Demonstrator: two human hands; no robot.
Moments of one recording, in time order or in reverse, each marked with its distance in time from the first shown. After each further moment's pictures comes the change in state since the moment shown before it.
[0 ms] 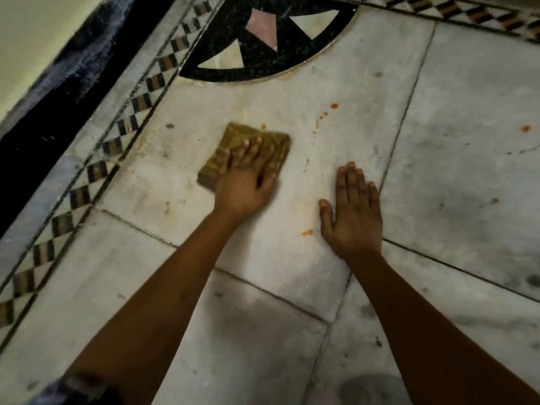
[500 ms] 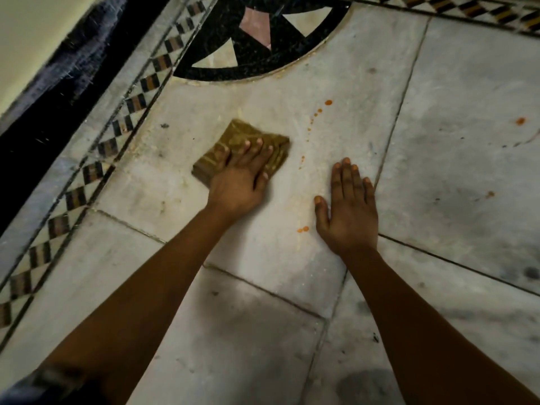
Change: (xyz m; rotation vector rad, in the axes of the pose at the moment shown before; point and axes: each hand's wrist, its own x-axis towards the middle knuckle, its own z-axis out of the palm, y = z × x) left_hand -0.003 0.001 -0.002 0.049 0.016 0.081; right_hand 0.000 0.001 0.001 0.018 0.002 0.004
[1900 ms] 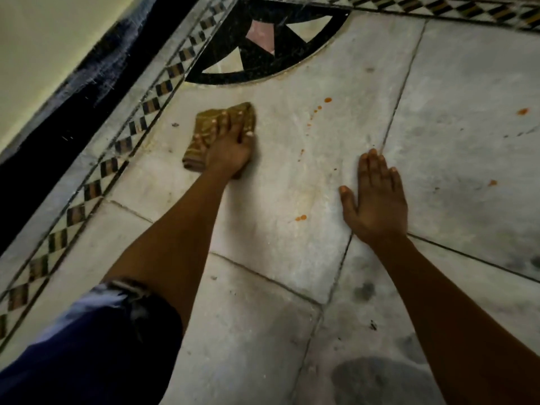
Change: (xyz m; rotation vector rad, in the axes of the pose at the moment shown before) left_hand 0.044 -0.017 -0.006 -0.058 -0.070 -0.483; right_hand -0.002 0.047 -0.009 -0.007 0.032 -0.023
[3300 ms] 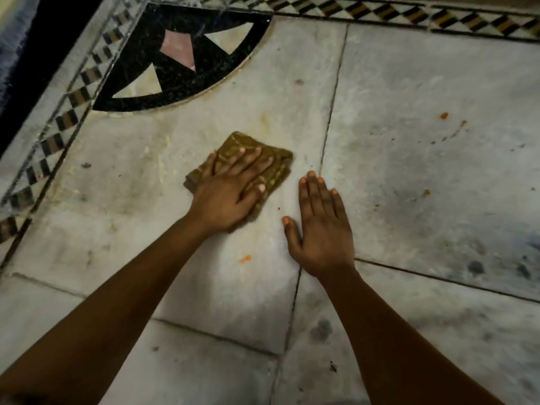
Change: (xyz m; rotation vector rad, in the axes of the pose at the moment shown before) left_hand -0.023 0.071 0.027 0.171 -0.018 0.711; right_hand 0.002 -0.002 -0.003 0.036 -0.026 0.044
